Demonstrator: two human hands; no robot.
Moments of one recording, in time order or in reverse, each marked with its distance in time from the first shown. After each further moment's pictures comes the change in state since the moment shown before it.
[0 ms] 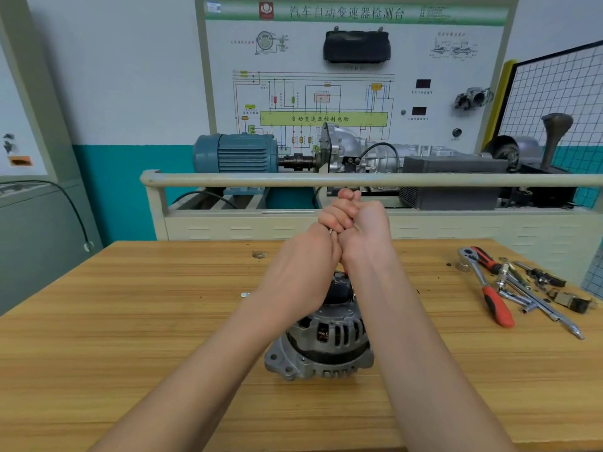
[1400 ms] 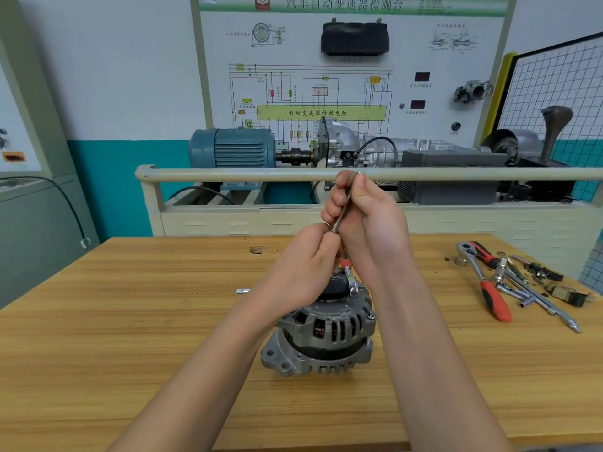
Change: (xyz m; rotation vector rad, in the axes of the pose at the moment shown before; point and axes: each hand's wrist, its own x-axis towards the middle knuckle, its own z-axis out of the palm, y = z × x) left_hand 0.001 0.007 -0.002 -0.566 -0.112 -0.045; right_hand -0.040 -0.006 -0.008 -0.552 -0.339 -0.244
